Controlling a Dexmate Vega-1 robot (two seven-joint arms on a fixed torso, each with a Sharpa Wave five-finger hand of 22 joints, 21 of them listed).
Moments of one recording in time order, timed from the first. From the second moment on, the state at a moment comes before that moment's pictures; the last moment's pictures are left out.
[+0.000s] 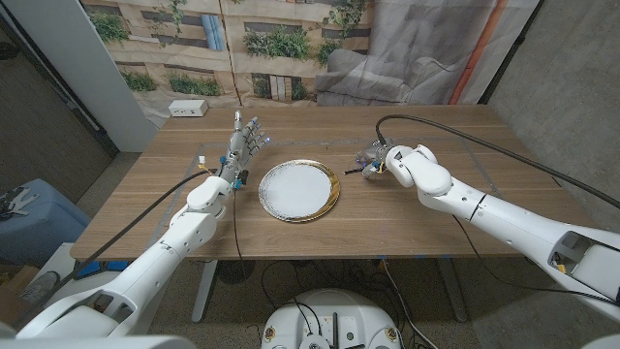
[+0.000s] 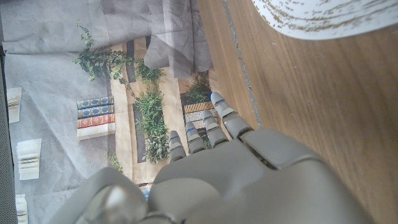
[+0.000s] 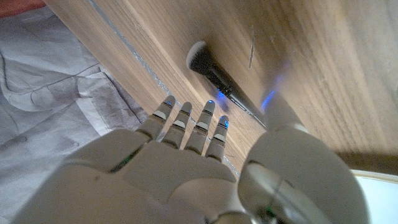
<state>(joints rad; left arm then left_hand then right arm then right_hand) 0.84 0.51 0.37 -1.30 -0.65 -0.29 -0.03 0.00 0.06 -0.10 0.14 0.21 0.05 -0.21 0.19 0.19 0.09 -0.15 0.20 0.19 0.16 -0.04 0.18 0.18 0.32 0.01 0.20 0.18 -0.51 -0.69 -0.93 -1.70 -1.14 -0.33 0.58 0.63 0.01 0.52 -0.17 0.26 0.29 -0.22 0.26 0.19 0.44 -0.18 0.25 0.20 0.19 -0.04 0.29 0.21 0.24 0.00 0.19 0.17</state>
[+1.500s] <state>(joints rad) 0.84 0.51 0.37 -1.30 -0.65 -0.29 -0.03 0.00 0.06 -0.10 0.15 0.21 0.05 -0.21 0.19 0.19 0.09 -0.15 0.20 0.19 0.16 -0.04 0.18 0.18 0.32 0.01 0.20 0.18 -0.46 -0.68 -0.95 -1.66 -1.11 -0.29 0.59 0.68 0.13 0.45 -0.18 0.19 0.60 -0.21 0.33 0.23 0.72 -0.23 0.24 0.21 0.31 -0.04 0.39 0.24 0.29 -0.04 0.19 0.16</state>
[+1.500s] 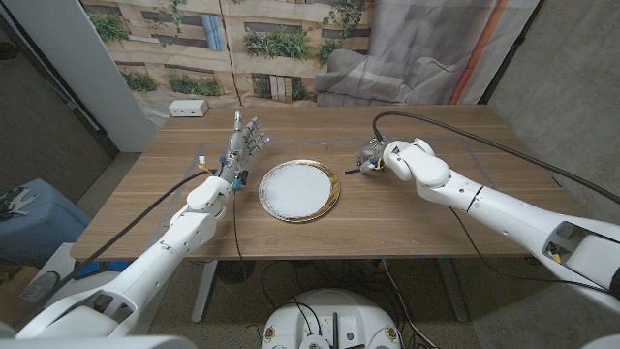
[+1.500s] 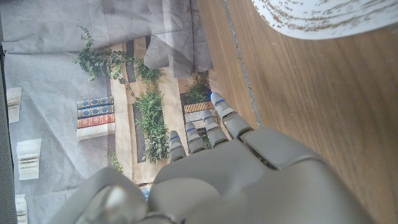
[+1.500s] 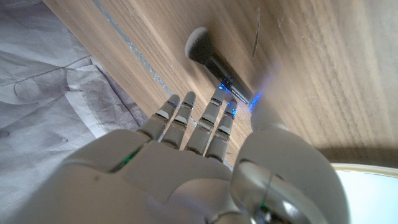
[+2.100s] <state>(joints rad) 0.84 0.51 0.37 -1.30 -0.65 -0.29 -0.03 0.00 0.06 -0.10 0.15 0.21 0.05 -0.21 0.19 0.19 0.09 -0.15 0.20 0.19 0.16 -0.04 0.18 0.18 0.32 0.01 0.20 0.18 -0.51 -0.71 -0.94 -1.66 -1.12 -0.28 0.47 0.84 0.04 0.37 -0.17 0.18 0.66 -0.19 0.44 0.28 0.84 -0.22 0.25 0.25 0.40 -0.04 0.46 0.27 0.35 -0.03 0.19 0.16</state>
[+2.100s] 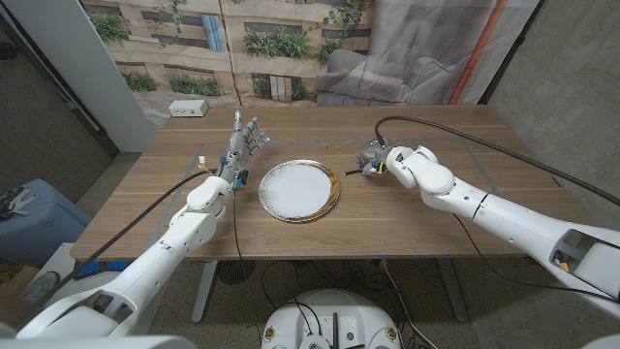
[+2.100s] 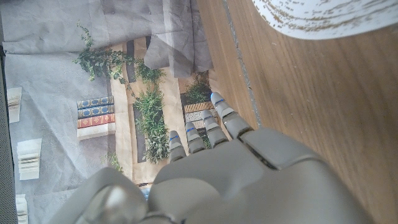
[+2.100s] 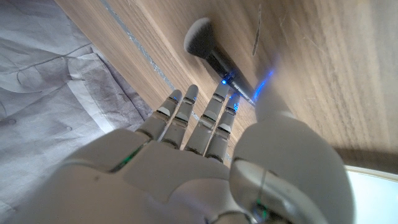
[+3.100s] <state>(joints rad) 0.84 0.51 0.37 -1.30 -0.65 -0.29 -0.03 0.00 0.06 -0.10 0.15 0.21 0.05 -0.21 0.19 0.19 0.09 -0.15 0.20 0.19 0.16 -0.04 0.18 0.18 0.32 0.01 0.20 0.18 -0.54 -0.71 -0.94 -1.62 -1.13 -0.27 0.32 0.92 0.07 0.34 -0.16 0.18 0.84 -0.21 0.57 0.28 1.01 -0.22 0.30 0.29 0.47 -0.05 0.52 0.29 0.39 -0.04 0.19 0.17</state>
